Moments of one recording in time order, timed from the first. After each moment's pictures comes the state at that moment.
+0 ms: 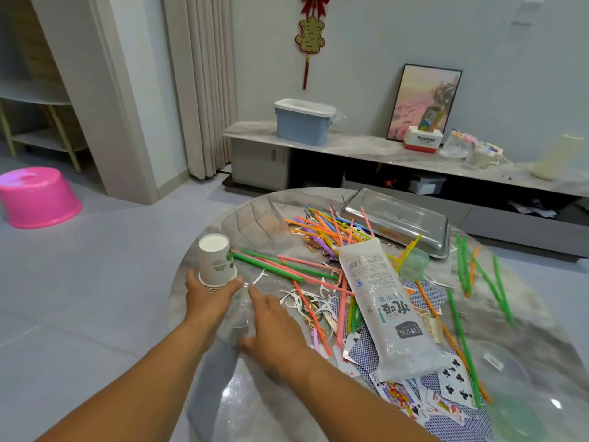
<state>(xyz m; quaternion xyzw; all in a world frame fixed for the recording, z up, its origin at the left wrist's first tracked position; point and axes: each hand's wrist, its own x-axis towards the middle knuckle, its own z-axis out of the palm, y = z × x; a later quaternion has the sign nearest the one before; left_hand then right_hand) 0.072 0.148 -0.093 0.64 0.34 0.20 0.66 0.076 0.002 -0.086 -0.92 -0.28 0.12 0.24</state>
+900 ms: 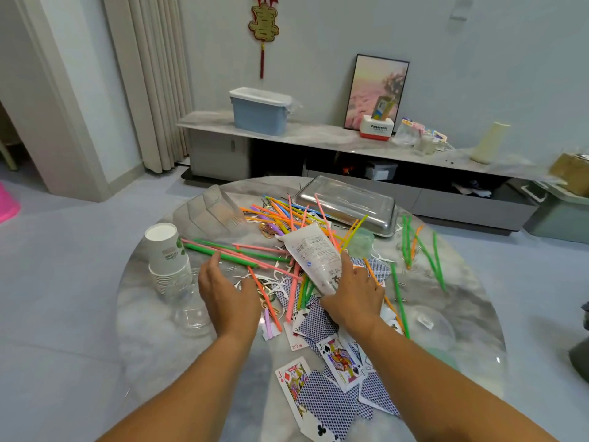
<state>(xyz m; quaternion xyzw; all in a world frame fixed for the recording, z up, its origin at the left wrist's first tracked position) 0.070 0.002 -0.075 0.75 0.30 0.31 0.51 0.136 -0.190 -0.071 -0.99 0.01 -0.01 0.13</state>
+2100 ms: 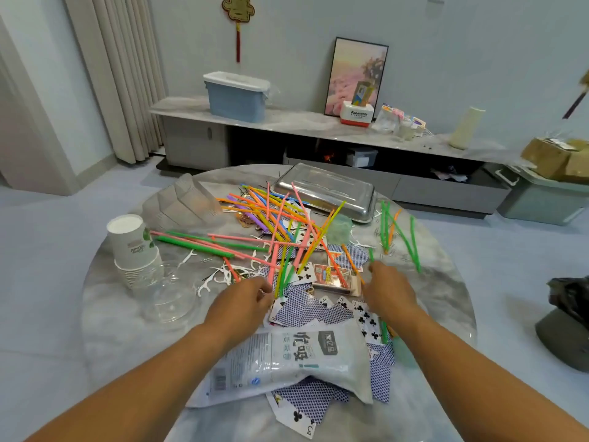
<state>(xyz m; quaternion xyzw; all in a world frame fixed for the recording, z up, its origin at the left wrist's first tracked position) 0.061 -0.016 -0.069 0.94 0.01 -0.02 0.34 0.142 -0.292 -0.059 -0.99 0.06 0.02 0.13</state>
